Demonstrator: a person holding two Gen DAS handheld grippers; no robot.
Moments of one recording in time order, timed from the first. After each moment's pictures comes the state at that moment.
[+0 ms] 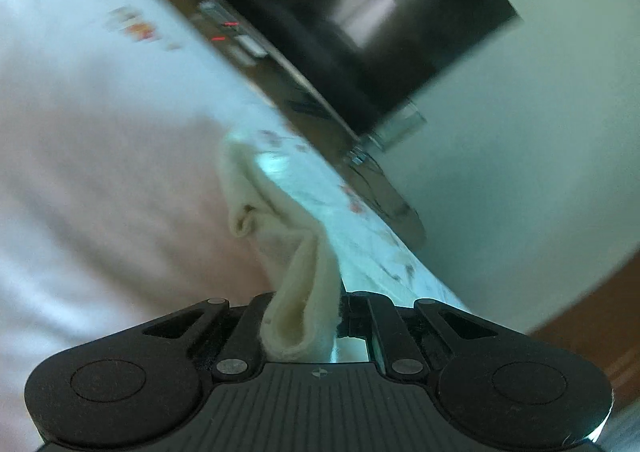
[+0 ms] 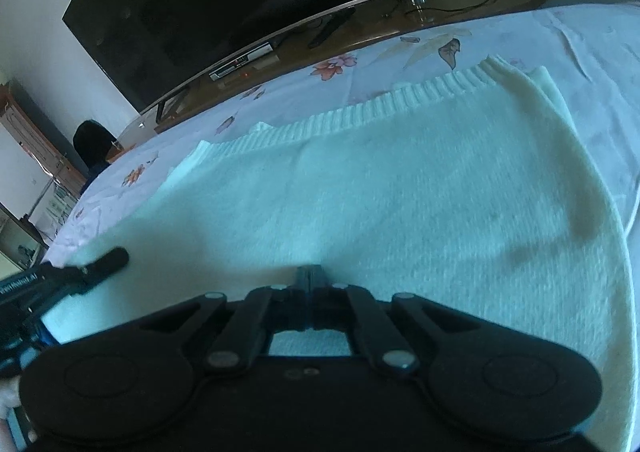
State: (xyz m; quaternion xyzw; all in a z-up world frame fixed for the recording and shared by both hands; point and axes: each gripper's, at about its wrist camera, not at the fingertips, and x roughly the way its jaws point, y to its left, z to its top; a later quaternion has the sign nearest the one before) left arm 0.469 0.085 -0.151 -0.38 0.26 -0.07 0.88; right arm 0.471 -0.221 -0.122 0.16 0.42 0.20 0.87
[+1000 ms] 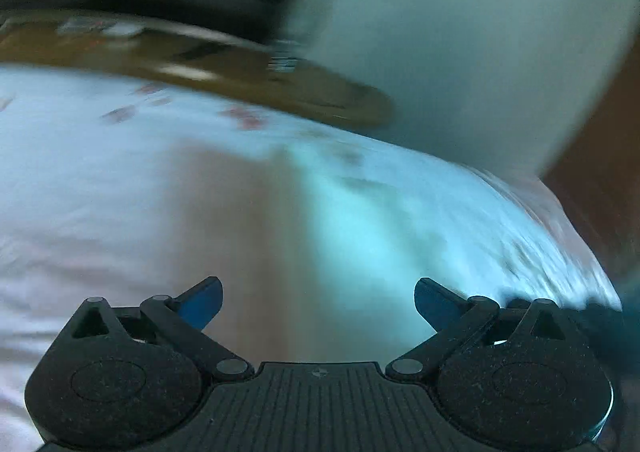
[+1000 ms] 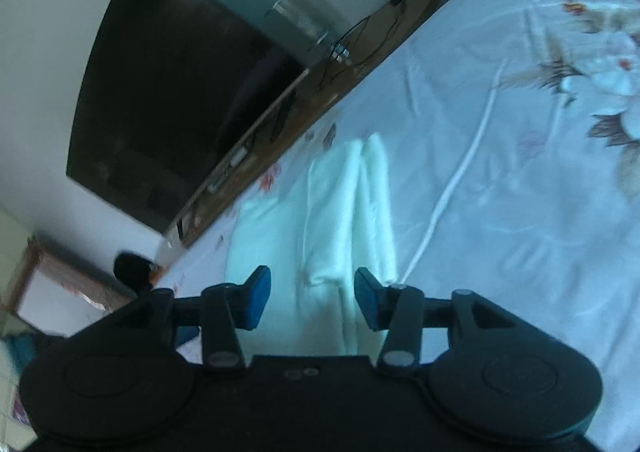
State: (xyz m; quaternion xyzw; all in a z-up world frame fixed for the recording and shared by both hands) left arm 0.525 -0.022 -0.104 -0.19 0.36 -0.14 0.90; right arm 0.432 -0.390 -0.095 0.34 0.35 0.17 0.85
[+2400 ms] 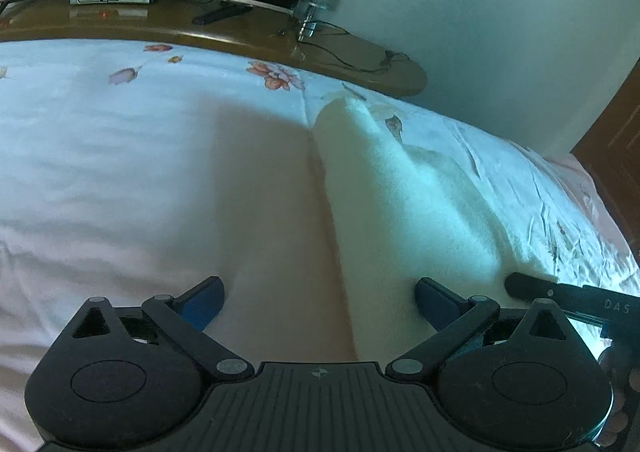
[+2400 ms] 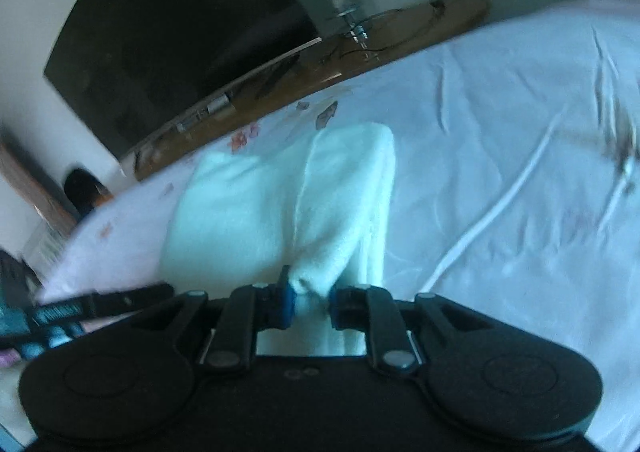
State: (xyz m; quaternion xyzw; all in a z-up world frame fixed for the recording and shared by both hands) left arm 0.567 -0.039 -0.134 -0.15 0.41 -0.12 0.89; right arm 0.483 -0.359 -0.107 0.21 0.38 0.18 0.88
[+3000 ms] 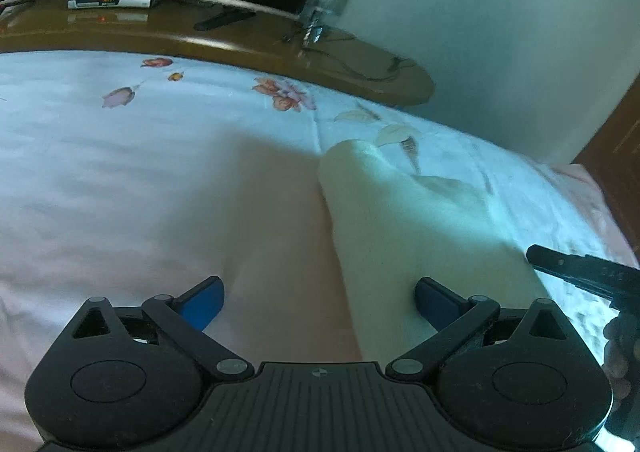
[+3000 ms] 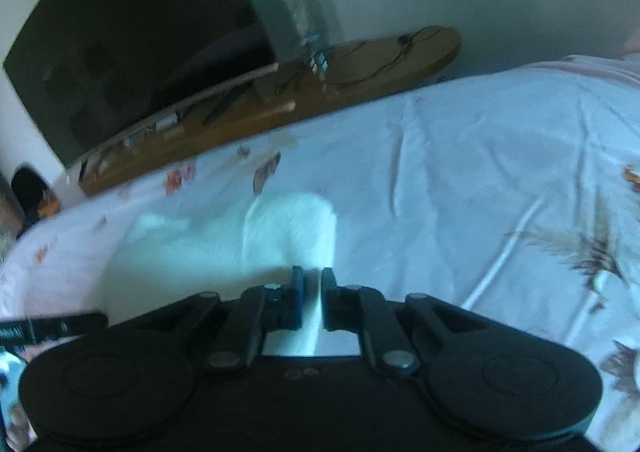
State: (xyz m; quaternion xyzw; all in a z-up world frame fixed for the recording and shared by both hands) left arm 0.594 -0.032 -0.130 -0.15 0.41 -0.13 0.89; right arm 0.528 -0.366 -0.091 0.14 0.36 0.10 0.92
